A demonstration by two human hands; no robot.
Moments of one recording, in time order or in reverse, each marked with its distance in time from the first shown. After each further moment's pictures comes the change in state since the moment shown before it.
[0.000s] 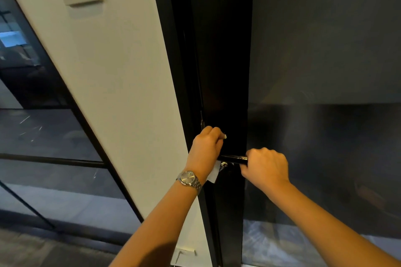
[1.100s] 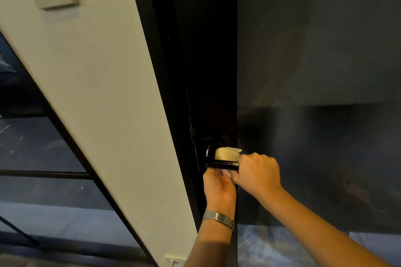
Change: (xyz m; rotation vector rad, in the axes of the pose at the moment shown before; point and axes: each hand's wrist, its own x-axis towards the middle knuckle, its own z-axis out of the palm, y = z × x) left_hand -0.035 0.037 0.065 -1.412 0.370 -1.253; right_hand 0.001 0.003 0.006 -0.062 0.039 -0.024
